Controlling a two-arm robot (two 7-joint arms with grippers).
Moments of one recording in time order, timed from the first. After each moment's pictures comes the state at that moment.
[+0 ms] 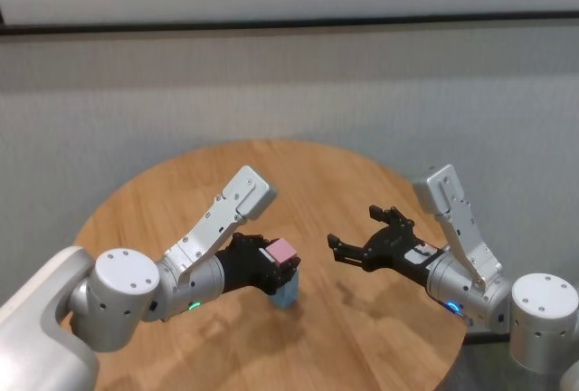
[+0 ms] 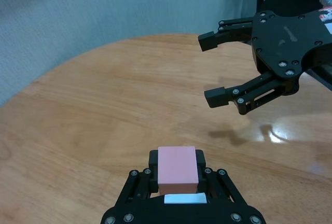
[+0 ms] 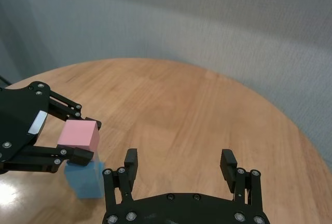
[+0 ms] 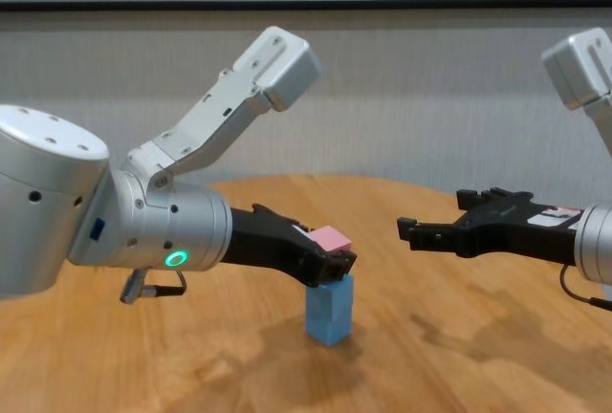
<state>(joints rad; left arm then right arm) -0.50 0.26 0.56 -1.22 -0.09 0.27 -0.48 0.43 0.31 -0.42 -1.14 0.24 0.06 0.42</state>
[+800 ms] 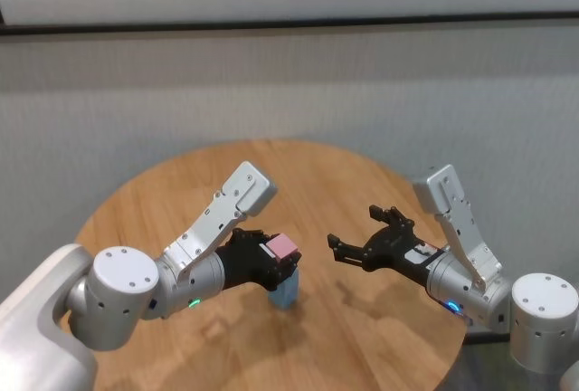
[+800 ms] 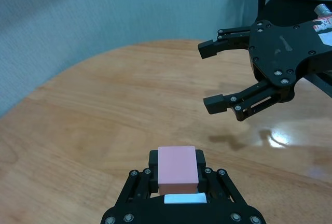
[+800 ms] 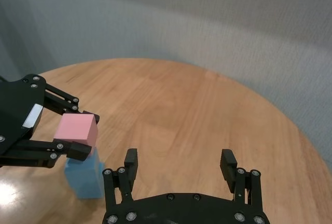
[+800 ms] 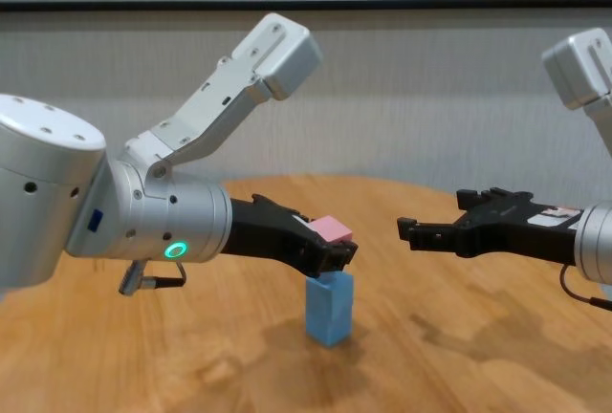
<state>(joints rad) -0.49 0.26 0.55 -1.25 -0.09 0.28 -0.47 0.43 0.31 -0.42 -1.14 0.24 0.06 0.42</state>
